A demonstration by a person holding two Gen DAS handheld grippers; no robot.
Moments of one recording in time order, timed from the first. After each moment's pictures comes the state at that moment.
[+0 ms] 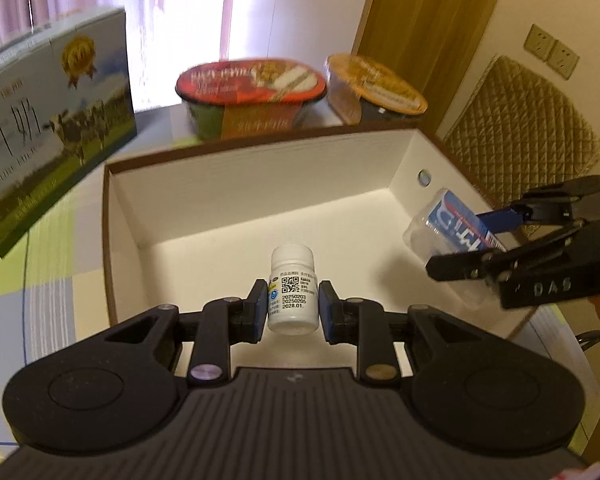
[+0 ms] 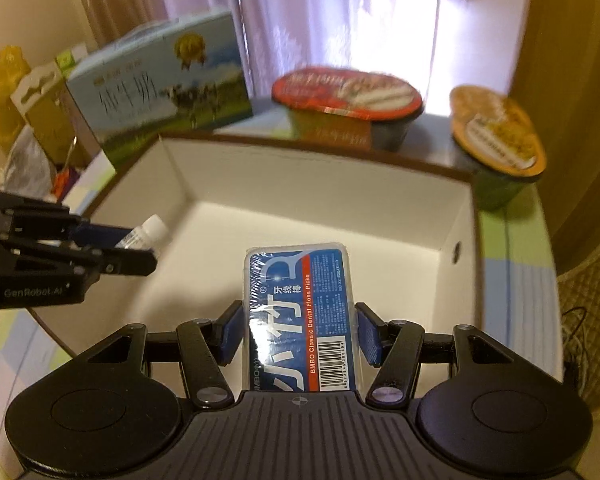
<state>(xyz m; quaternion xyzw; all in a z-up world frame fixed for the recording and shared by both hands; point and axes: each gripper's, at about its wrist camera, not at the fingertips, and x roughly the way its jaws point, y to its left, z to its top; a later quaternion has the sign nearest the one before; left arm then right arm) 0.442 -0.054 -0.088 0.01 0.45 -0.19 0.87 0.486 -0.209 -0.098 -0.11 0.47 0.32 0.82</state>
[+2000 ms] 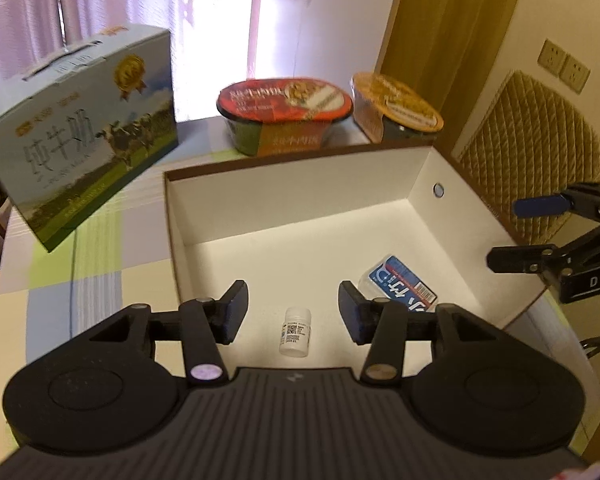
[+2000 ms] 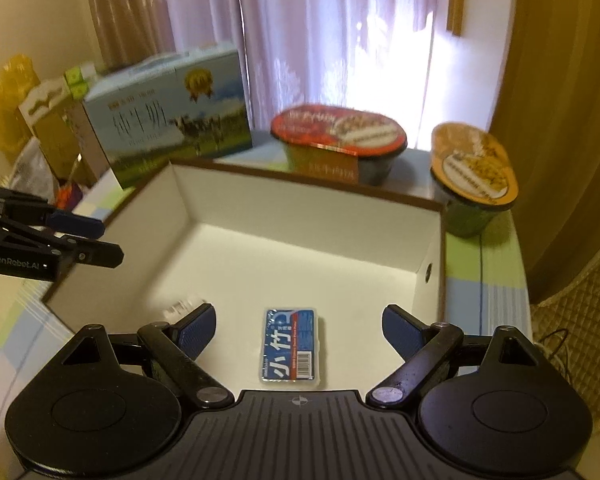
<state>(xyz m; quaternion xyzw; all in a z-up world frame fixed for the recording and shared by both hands) 0.410 -0.025 -0.047 0.01 0.43 -0.15 0.89 0.449 -0.241 -0.052 -0.10 0.40 0.32 0.85</state>
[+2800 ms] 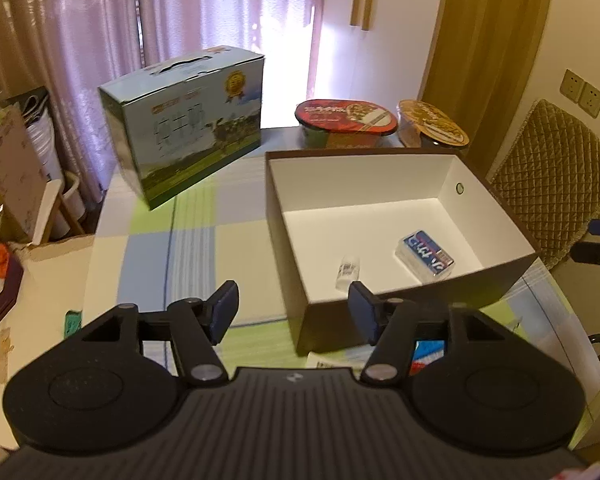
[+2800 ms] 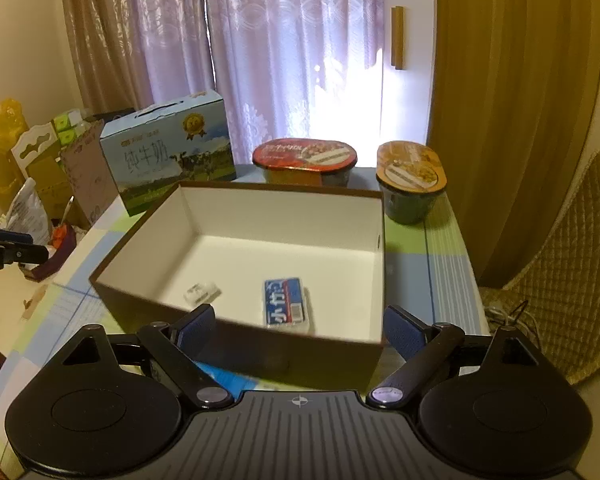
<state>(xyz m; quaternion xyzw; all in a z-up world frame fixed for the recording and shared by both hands) 0.281 0.033 -0.004 0.00 0.39 -0.07 0.92 0.328 -0.302 -0.022 -0.07 0.35 0.27 0.89</state>
